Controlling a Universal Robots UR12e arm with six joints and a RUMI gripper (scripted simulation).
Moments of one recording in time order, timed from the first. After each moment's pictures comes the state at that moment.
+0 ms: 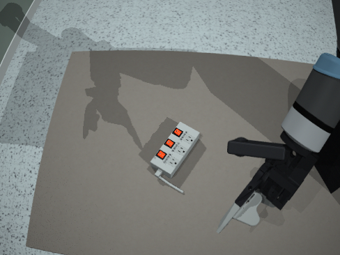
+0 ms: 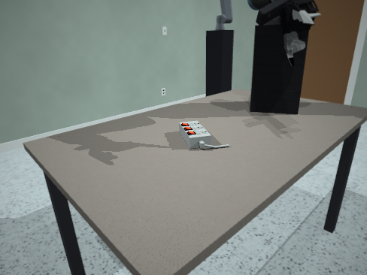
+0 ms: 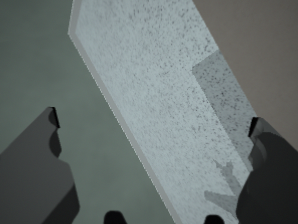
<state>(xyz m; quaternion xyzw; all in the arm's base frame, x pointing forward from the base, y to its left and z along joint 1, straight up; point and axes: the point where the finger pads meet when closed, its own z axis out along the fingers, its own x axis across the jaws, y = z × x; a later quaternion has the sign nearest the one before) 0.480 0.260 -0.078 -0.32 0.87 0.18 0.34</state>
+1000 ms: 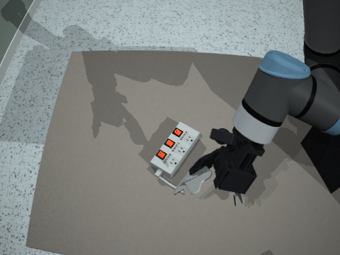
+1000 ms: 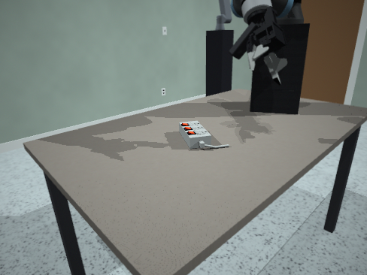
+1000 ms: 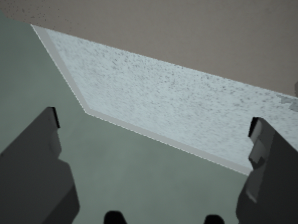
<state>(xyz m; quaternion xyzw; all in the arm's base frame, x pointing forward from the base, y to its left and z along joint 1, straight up) 0.527 0.188 -0.164 0.02 0.95 0.24 0.19</state>
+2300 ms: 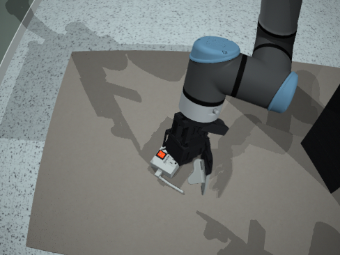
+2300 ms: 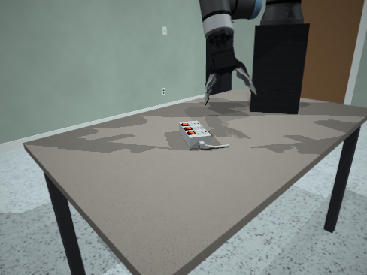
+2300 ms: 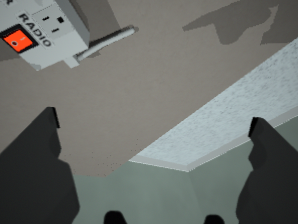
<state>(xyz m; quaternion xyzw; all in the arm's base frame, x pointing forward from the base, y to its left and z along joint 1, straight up) 0.568 0.092 -0.235 0.48 0.85 0.20 0.00</state>
